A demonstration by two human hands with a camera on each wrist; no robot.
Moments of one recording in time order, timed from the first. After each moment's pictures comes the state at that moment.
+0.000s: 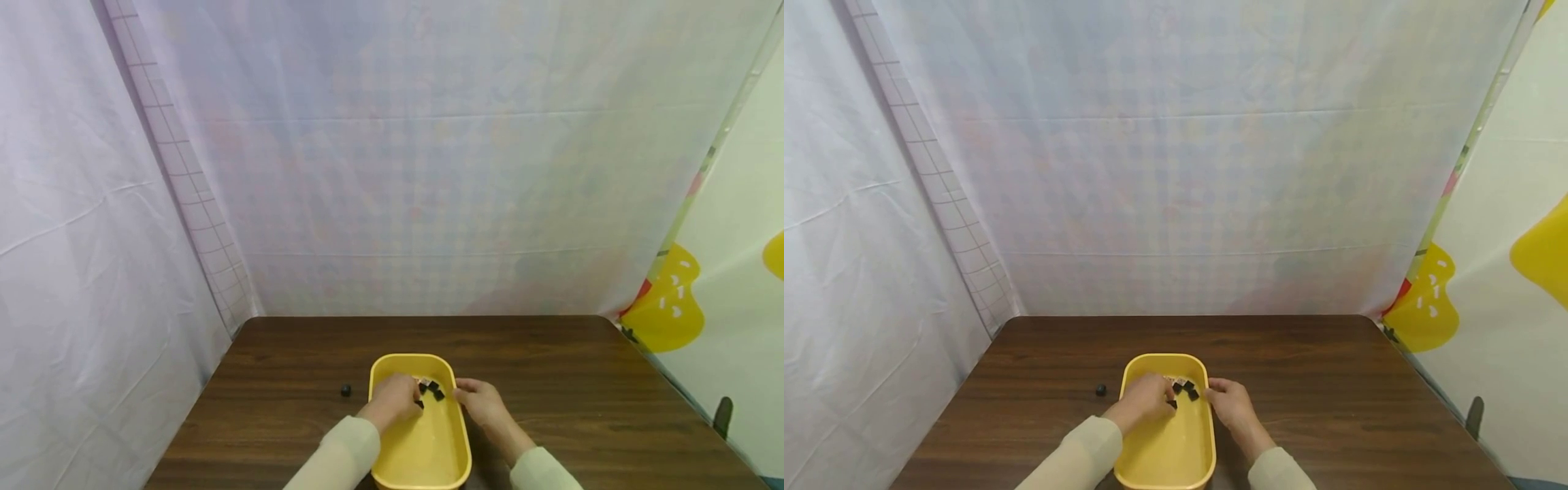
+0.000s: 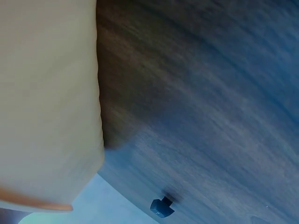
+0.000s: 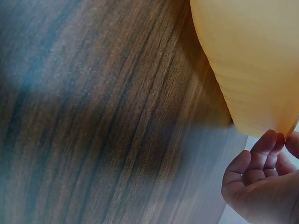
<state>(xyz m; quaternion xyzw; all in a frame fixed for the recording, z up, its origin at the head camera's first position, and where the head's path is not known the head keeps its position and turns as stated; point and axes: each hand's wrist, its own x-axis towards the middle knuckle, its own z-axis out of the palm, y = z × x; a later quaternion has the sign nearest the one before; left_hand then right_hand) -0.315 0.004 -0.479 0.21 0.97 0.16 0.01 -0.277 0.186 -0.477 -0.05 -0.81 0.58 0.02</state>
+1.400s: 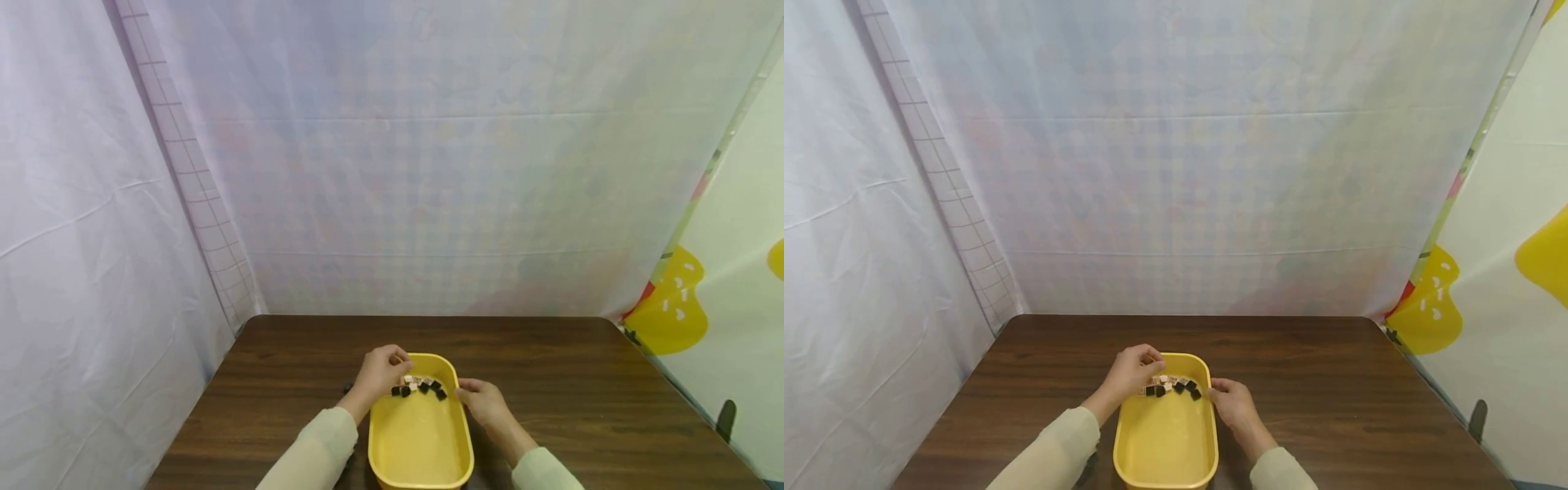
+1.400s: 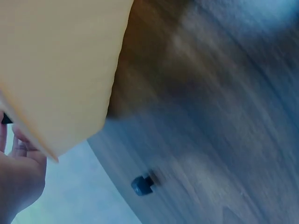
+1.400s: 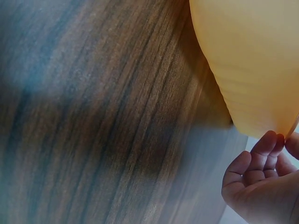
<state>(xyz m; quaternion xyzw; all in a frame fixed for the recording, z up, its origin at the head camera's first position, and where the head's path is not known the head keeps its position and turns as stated) -0.322 -0.033 -0.453 0.17 0.84 0.51 -0.03 -0.278 0.185 -0.477 -0.05 -0.81 0.58 0.02</state>
